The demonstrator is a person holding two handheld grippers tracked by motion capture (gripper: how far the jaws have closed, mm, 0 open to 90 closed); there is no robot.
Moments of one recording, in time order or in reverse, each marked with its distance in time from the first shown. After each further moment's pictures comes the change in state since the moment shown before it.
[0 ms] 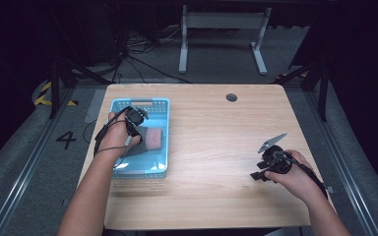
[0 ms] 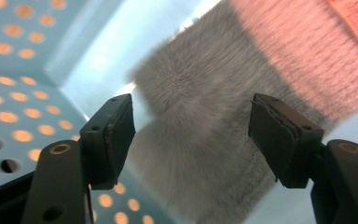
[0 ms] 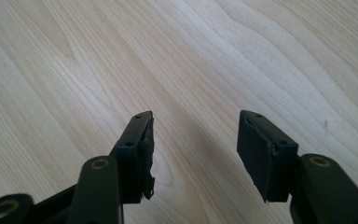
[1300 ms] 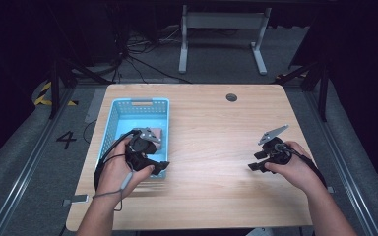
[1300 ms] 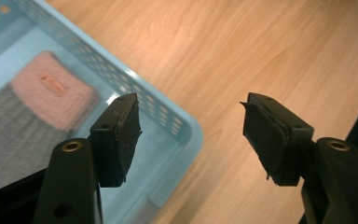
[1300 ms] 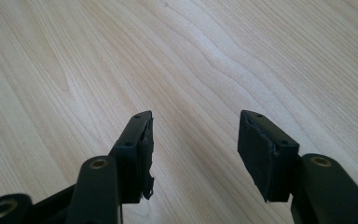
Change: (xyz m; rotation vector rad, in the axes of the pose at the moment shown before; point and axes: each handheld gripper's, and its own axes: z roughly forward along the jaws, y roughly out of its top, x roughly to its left) left arm -0.112 -0.051 -0.115 -0.379 -0.355 0.007; right arm -0.015 0.015 -0.006 -0.092 0.010 -0.052
